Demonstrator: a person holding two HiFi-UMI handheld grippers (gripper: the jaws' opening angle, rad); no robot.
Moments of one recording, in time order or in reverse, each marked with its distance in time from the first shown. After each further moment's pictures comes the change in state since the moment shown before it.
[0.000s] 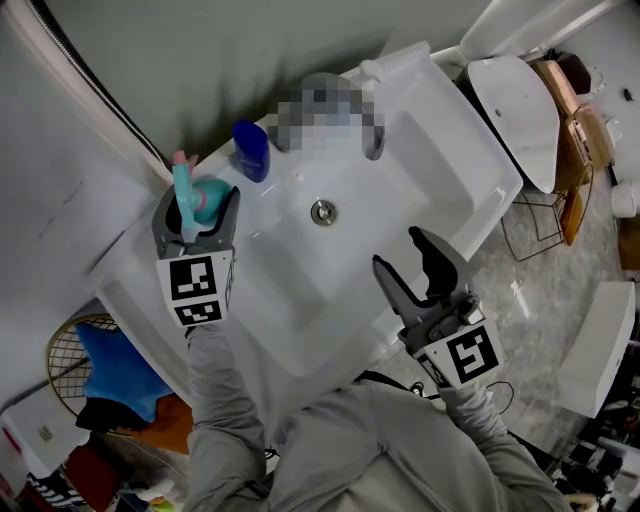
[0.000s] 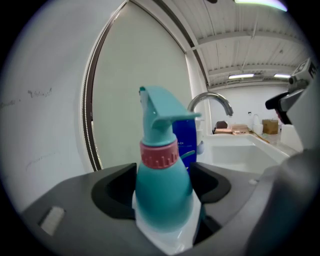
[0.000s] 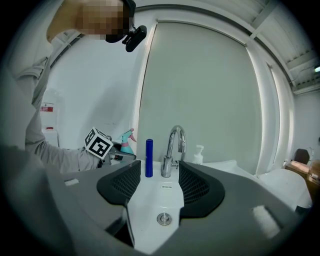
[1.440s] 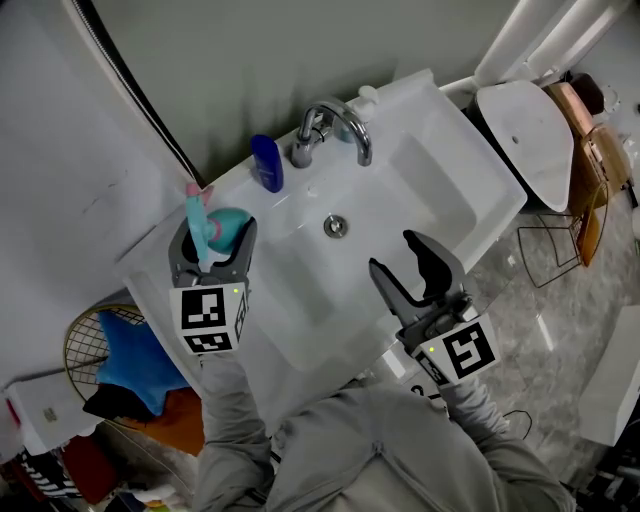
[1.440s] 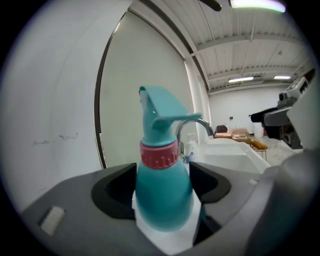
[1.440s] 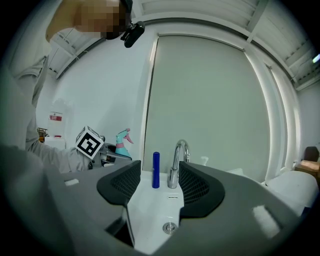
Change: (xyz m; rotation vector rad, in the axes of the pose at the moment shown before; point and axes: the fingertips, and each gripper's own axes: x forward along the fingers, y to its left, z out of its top) left arm -0.080 -0.023 0.039 -0.001 -0.035 0.029; right arm -0.029 0.010 0.029 0.013 -0.126 0.071
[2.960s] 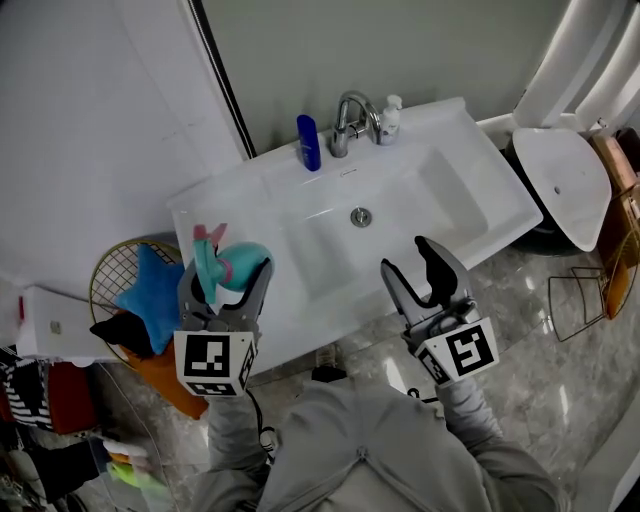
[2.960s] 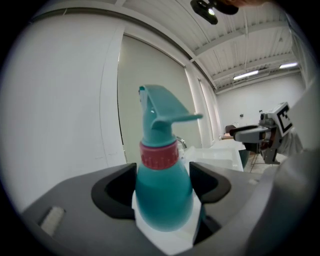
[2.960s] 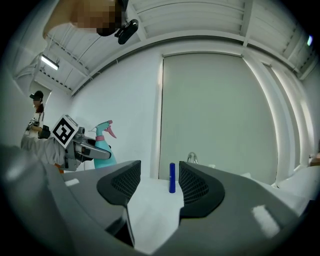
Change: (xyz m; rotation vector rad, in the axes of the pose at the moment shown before) left arm -0.211 -0.094 0.043 0.032 -0.039 0.183; right arm -0.114 0.030 0.020 0.033 -0.164 0.143
